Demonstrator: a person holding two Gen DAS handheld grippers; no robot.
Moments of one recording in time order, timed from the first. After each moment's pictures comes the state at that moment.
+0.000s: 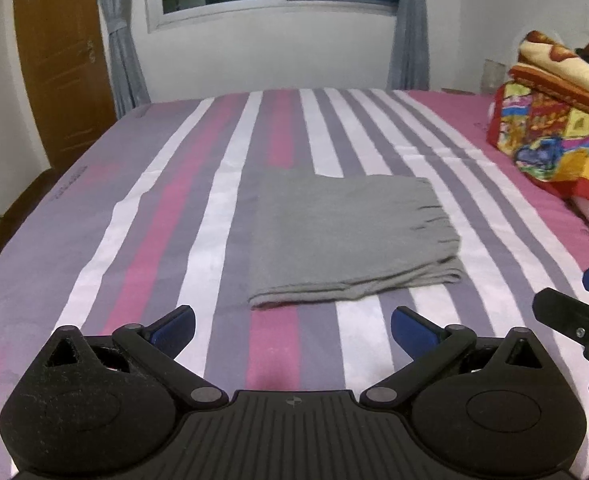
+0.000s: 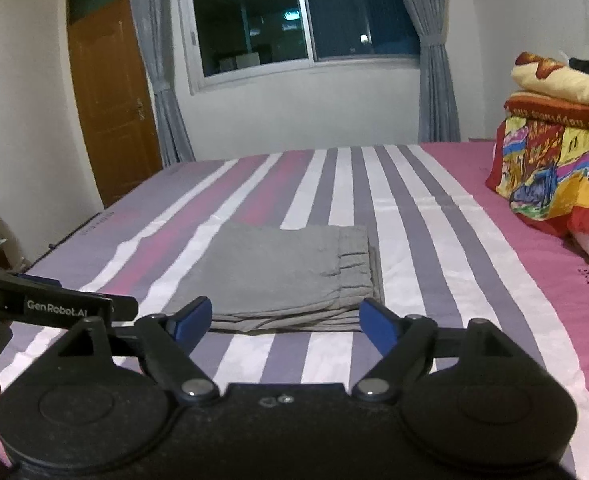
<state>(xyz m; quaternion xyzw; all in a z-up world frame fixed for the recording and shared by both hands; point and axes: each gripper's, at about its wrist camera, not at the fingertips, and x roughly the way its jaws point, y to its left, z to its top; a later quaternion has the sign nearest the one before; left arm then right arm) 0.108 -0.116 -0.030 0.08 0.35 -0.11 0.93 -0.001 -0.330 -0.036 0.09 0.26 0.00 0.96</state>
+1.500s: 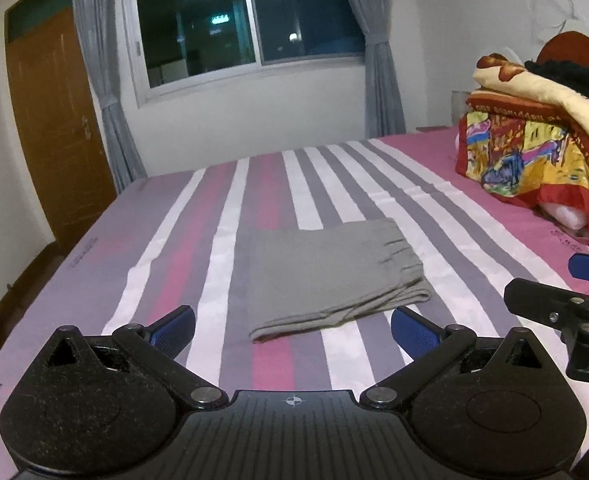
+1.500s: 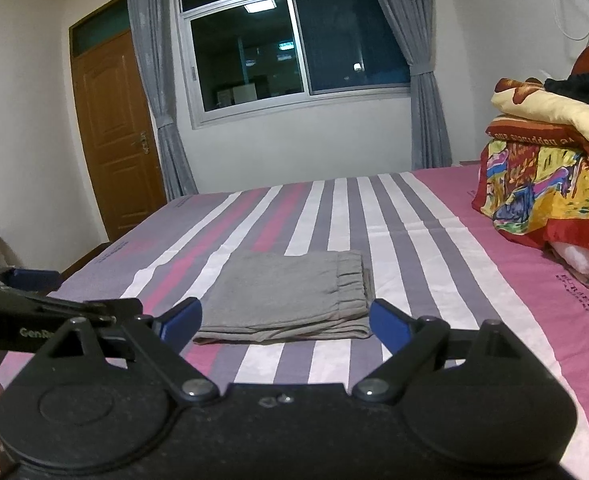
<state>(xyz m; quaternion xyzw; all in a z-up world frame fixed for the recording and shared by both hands) 0.021 -0.130 0.015 0.12 0.25 -0.12 0.95 -0.062 -0.314 -0.011 0.10 0.21 -0.02 0.97</state>
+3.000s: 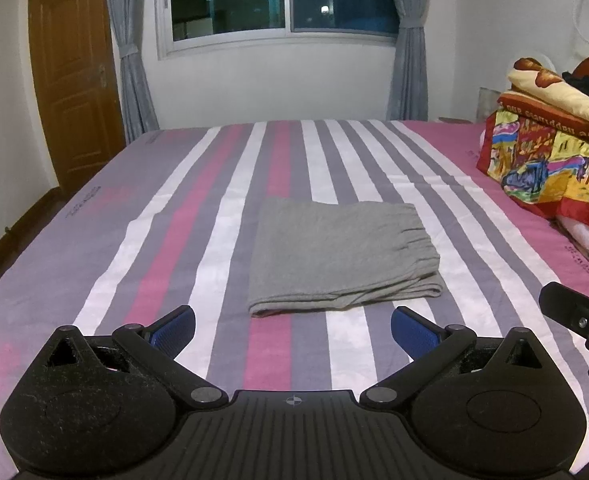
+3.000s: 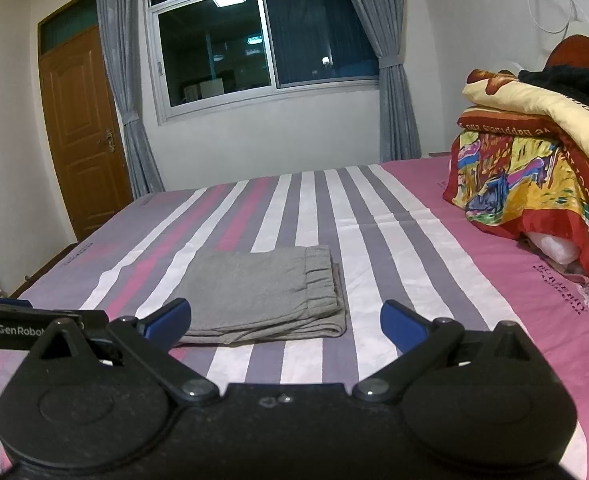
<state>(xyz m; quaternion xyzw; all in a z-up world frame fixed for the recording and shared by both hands) 0.058 -0.117 -0.008 0.07 0.31 -0.10 0.95 -0.043 -0.319 -0.018 0.11 0.22 -0.07 0.97</state>
